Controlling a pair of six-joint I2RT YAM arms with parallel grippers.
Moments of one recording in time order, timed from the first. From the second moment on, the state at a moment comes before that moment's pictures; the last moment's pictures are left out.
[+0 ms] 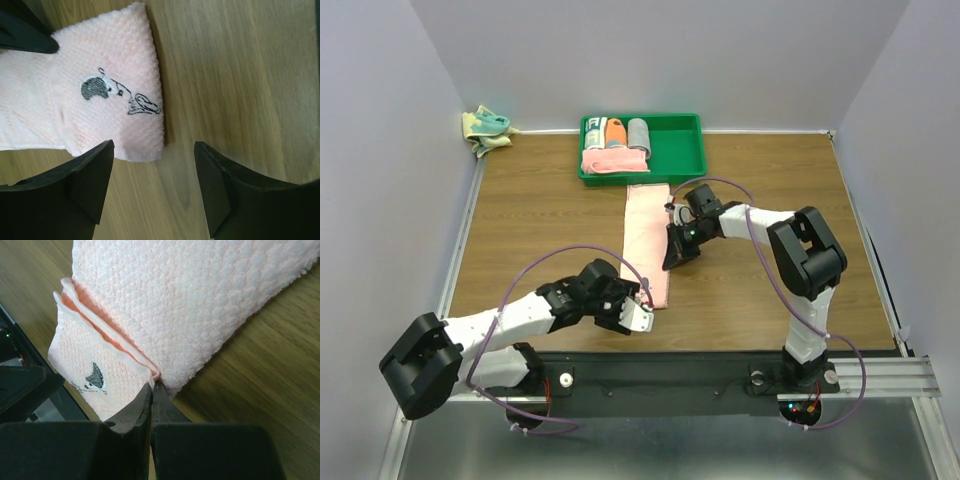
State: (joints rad) left arm -0.85 1.09 0.47 -0.24 0.25 0.99; right arm 0.50 1.97 1.21 -0.37 -0.67 0.26
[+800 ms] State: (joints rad) left arm -1.01 1.19 0.41 -0.05 0.17 1.10; right arm 0.49 1.95 1.17 -0.36 -0.63 0.22
